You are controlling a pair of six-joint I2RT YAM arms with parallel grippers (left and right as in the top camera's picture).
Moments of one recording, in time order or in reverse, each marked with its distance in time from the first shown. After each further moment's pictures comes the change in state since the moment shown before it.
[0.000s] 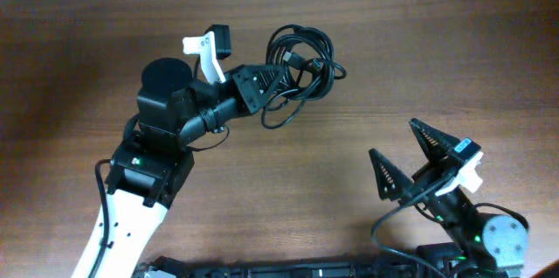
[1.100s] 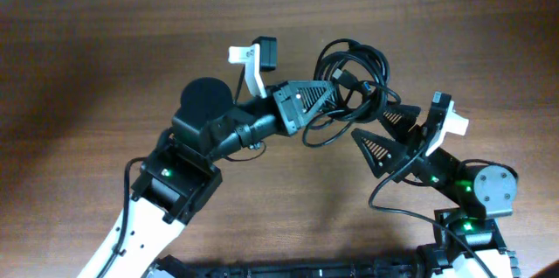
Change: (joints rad) left arm -0.253 0.000 0.000 0.141 -0.087 -0.103; right arm 0.000 0.489 0.028 0.480 -0.291 0.382
